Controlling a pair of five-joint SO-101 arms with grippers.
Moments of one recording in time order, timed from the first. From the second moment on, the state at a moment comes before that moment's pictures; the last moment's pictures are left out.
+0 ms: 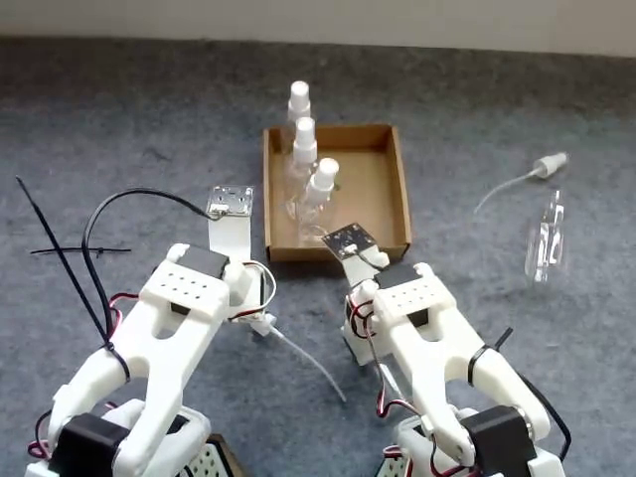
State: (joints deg) left arm 12.6 -24.0 51.0 61.3 23.4; right arm -24.1 -18.2 55.5 59.6 12.0
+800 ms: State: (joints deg) left arm 14.6 -24.0 60.3 54.4 23.6; right arm -24.1 -18.2 55.5 59.6 12.0
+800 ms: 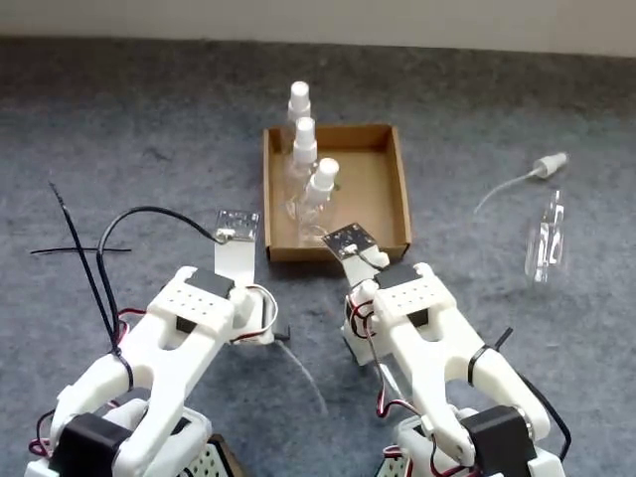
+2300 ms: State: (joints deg) left arm -9.6 -17.3 35.8 60.4 -24.2; right arm -24.1 -21.3 48.8 57.0 10.9
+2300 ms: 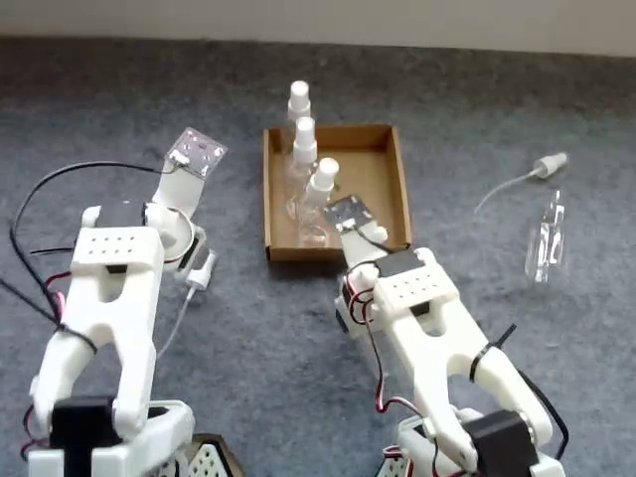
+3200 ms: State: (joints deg) left arm -7.8 -1.3 29.6 57.6 -23.7; right arm -24.2 -70.4 77.1 51.0 10.8
